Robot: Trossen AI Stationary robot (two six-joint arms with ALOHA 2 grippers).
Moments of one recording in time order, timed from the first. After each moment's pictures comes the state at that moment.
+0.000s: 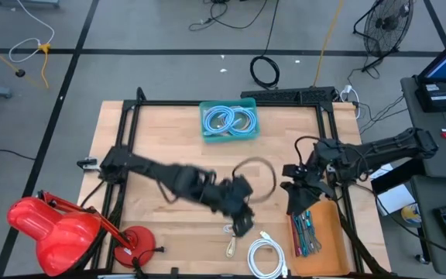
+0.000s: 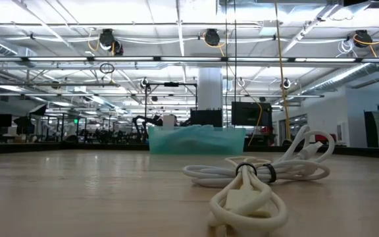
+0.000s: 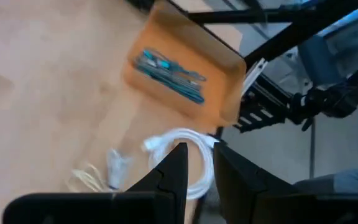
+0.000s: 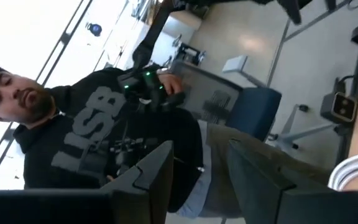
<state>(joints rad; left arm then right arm) -0.35 2.04 2.20 -0.86 -0.11 -0.84 0.16 0.96 0.66 0.34 -0.92 1.14</state>
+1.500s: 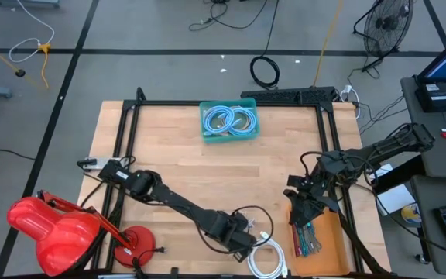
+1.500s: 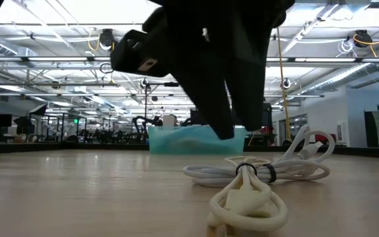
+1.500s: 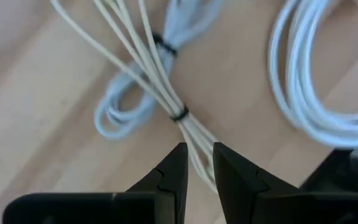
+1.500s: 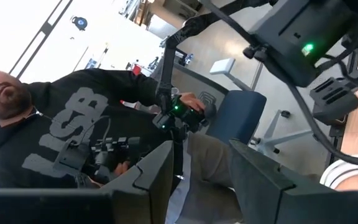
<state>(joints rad) -0.46 2.44 2.20 -1.04 -0.01 -1.19 0.34 0.93 0.66 0.26 -0.70 1.04</state>
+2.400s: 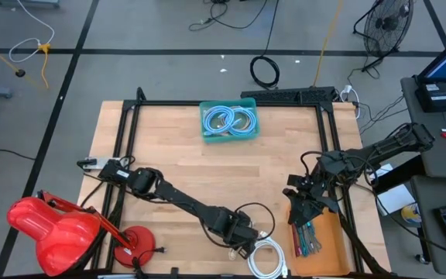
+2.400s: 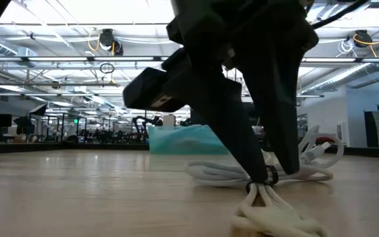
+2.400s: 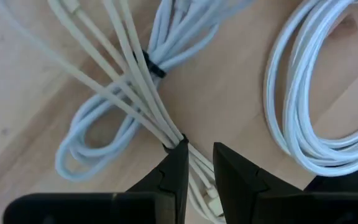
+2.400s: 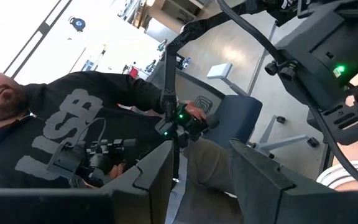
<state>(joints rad) -0.43 2.44 2.08 -0.85 0.08 -1.23 0.34 0.93 0.66 0.26 -0.68 1.01</state>
